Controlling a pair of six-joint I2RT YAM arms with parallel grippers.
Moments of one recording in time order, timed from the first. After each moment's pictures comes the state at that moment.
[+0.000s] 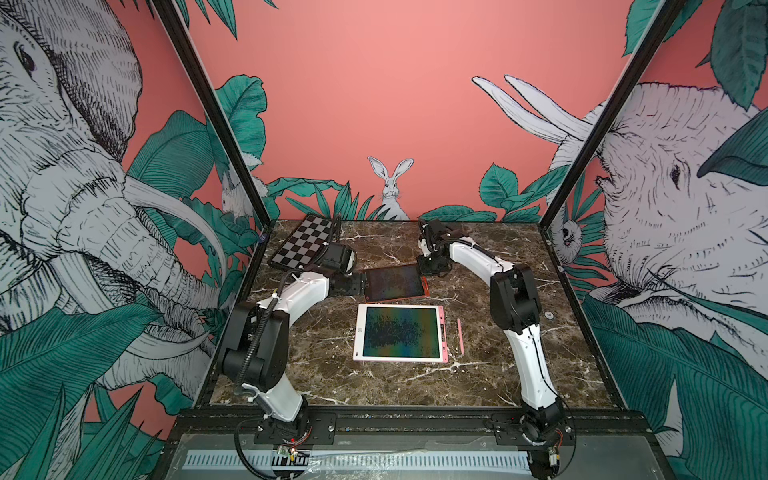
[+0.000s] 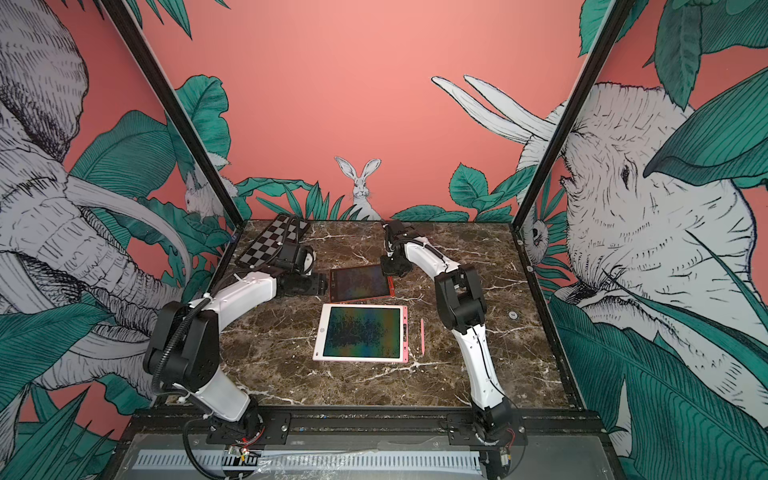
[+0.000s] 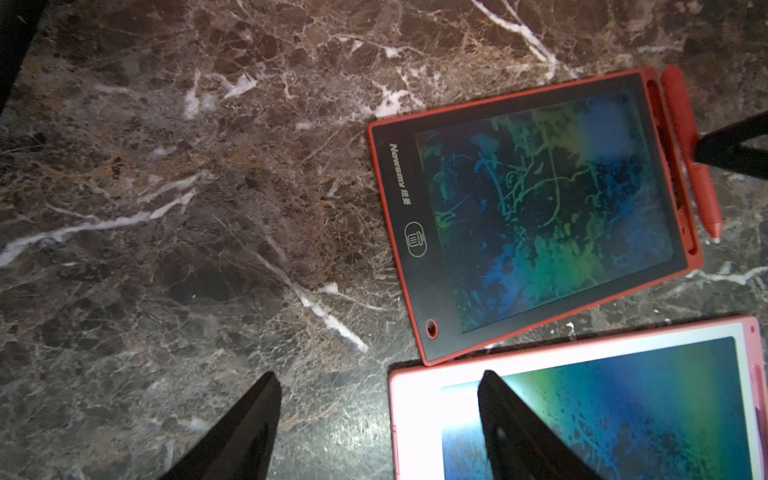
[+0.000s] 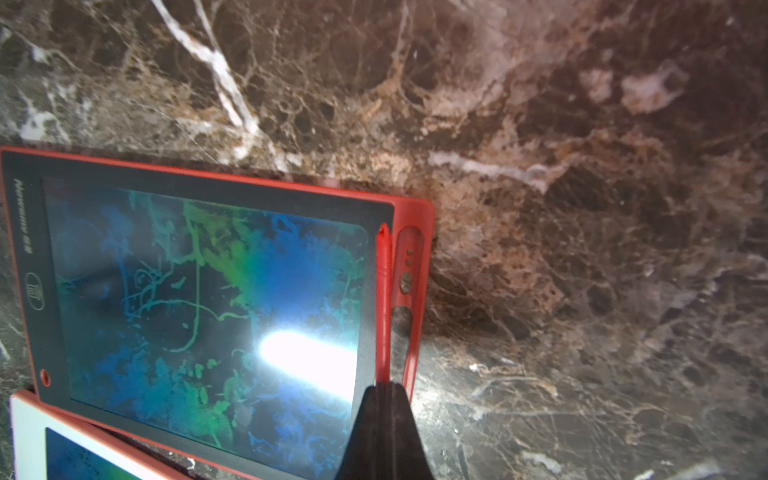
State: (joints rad) left arm -0.34 1.64 1.09 -0.46 0.04 -0.24; right arm 0.47 2.34 2.00 -0.87 -0.15 0.21
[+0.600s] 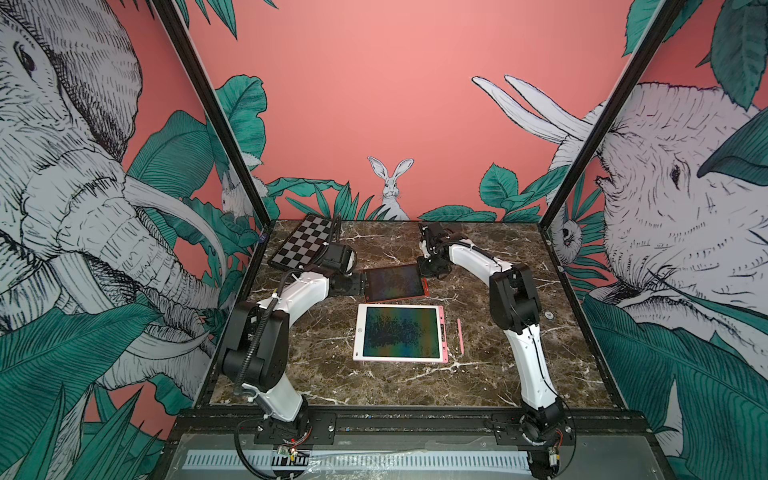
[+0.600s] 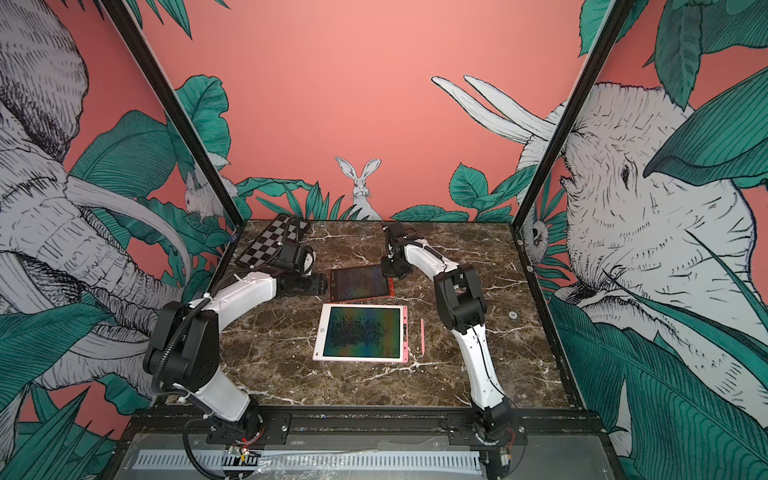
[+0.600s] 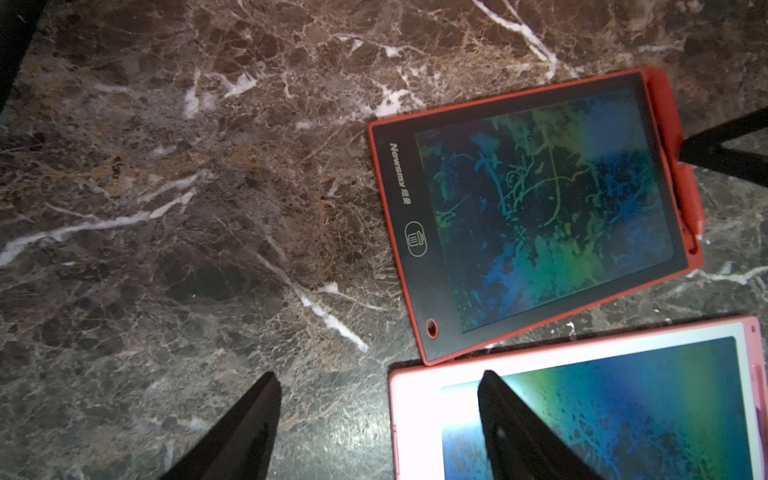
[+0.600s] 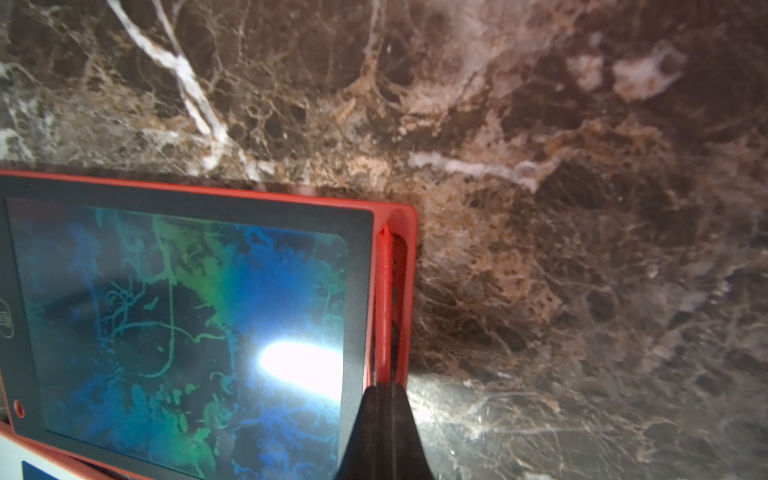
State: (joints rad) left arm -0.34 1.64 1.09 -0.46 0.04 -0.23; right arm 0.47 2.34 1.96 -0.81 -0.13 0.25
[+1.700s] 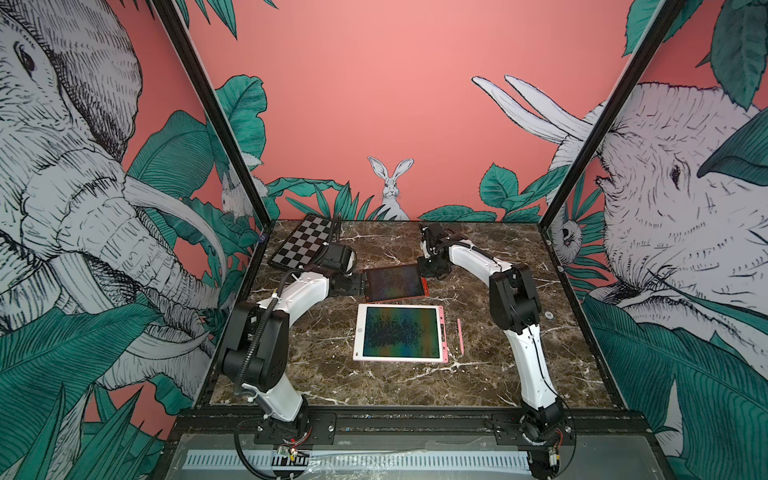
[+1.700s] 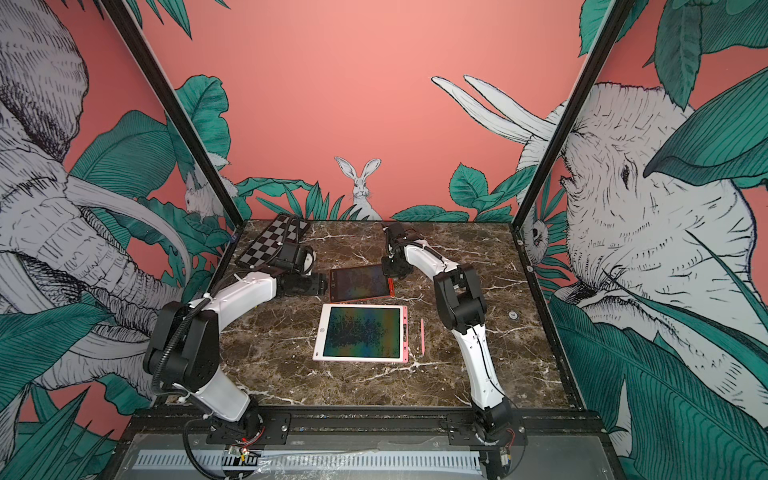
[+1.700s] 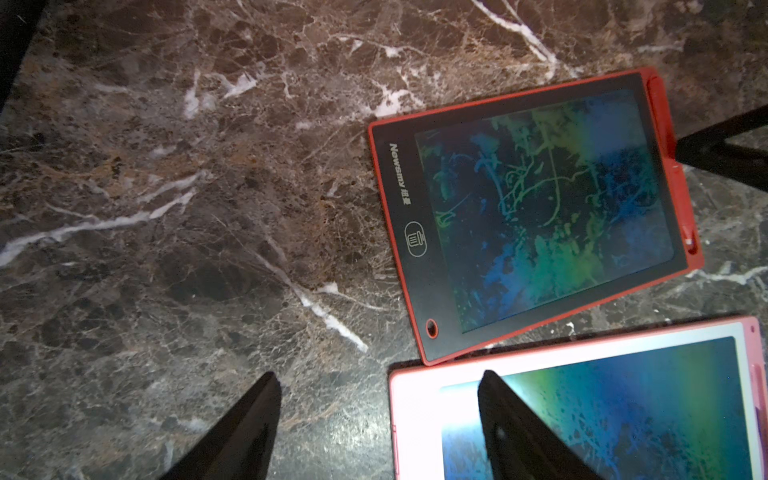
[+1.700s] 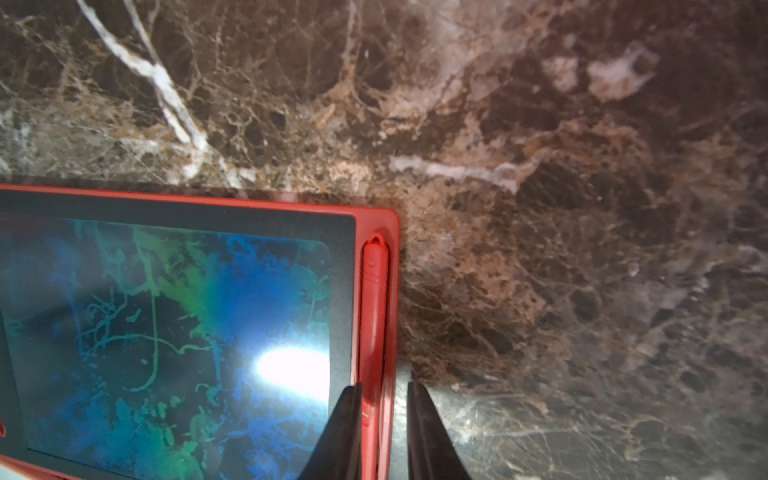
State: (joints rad) left arm -0.34 1.64 1.09 -0.46 0.04 -0.23; right arm 0.47 2.34 1.96 -0.81 -0.10 0.26
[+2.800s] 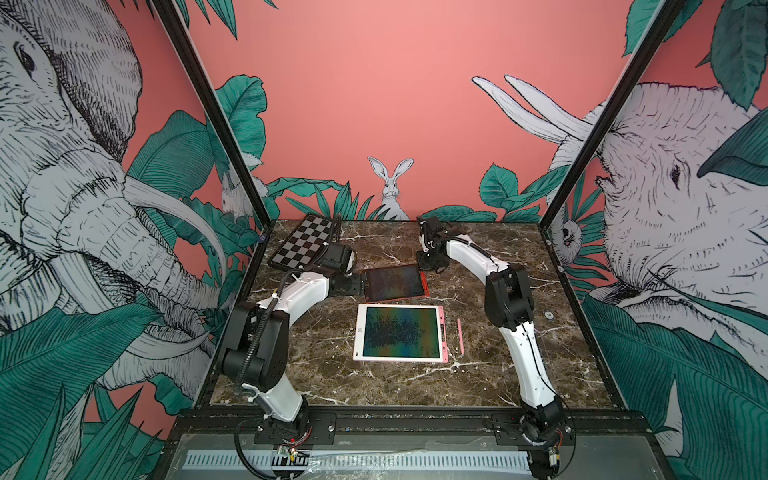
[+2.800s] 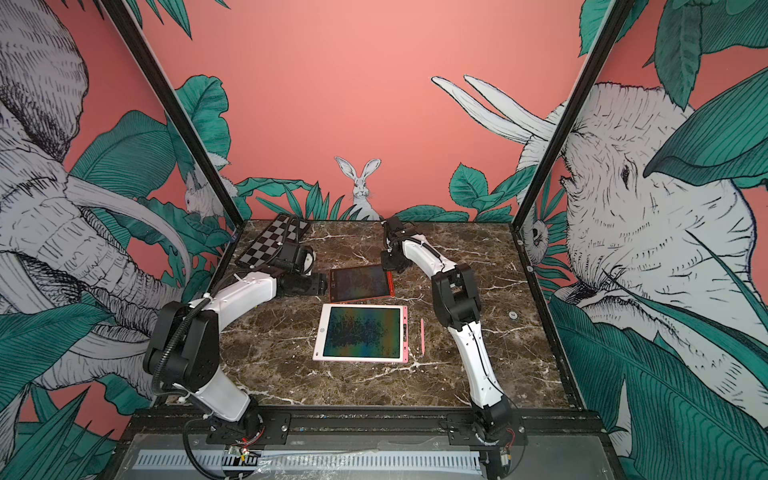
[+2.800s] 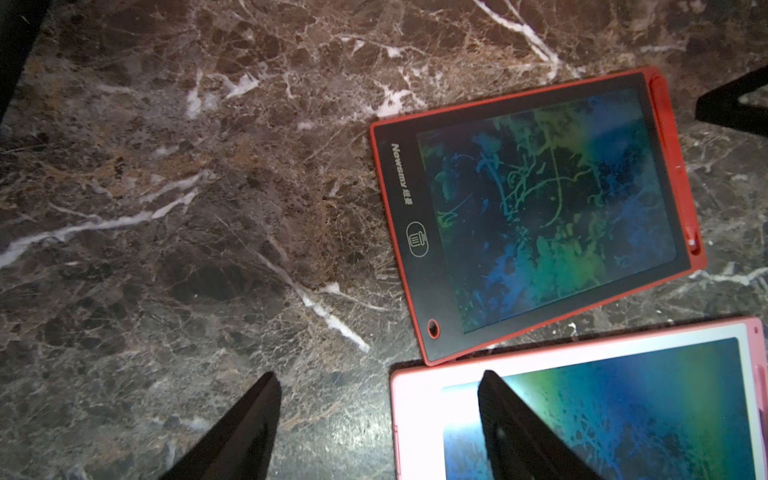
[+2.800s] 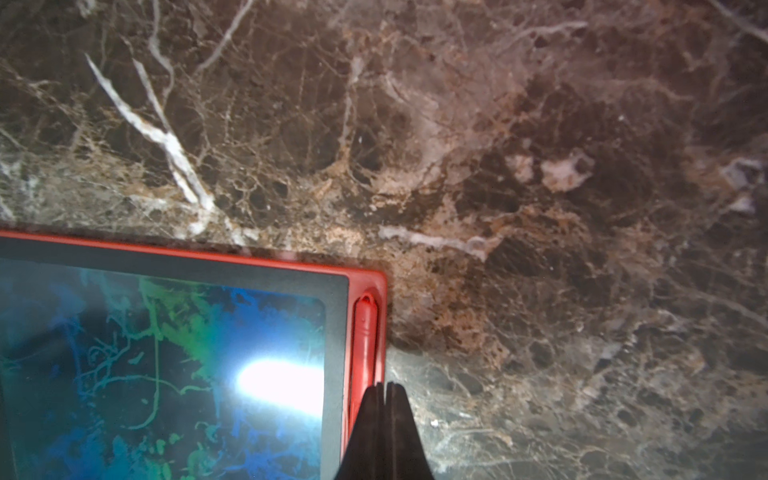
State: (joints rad) left arm -0.34 1.64 1.09 -0.46 0.04 -0.23; right arm 0.46 2.43 2.14 -0.90 -0.06 0.22
